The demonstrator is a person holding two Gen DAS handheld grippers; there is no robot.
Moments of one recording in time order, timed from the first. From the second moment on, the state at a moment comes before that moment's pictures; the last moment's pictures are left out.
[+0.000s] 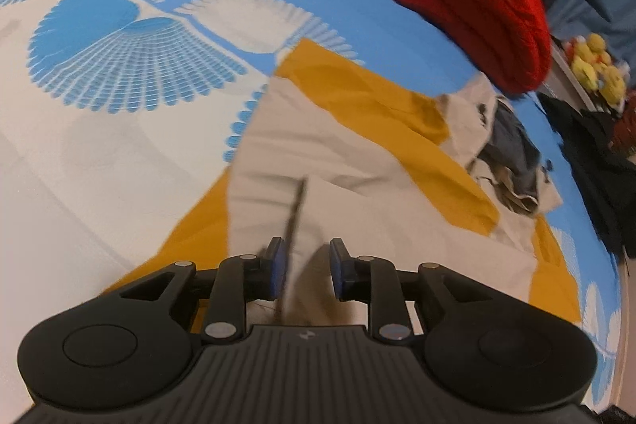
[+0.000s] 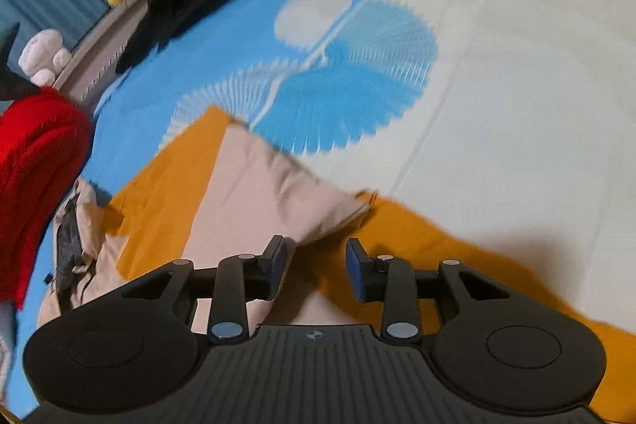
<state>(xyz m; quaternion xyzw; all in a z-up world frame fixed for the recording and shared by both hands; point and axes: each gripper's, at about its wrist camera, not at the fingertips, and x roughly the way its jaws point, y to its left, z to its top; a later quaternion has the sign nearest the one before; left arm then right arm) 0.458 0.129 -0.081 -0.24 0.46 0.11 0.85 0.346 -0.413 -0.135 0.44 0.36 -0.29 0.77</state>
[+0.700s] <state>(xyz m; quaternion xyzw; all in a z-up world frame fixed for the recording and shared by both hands) 0.453 0.101 -0.052 -0.15 0.37 0.06 0.92 0.391 -0.406 -0.173 0.43 0.44 -0.13 0.78</state>
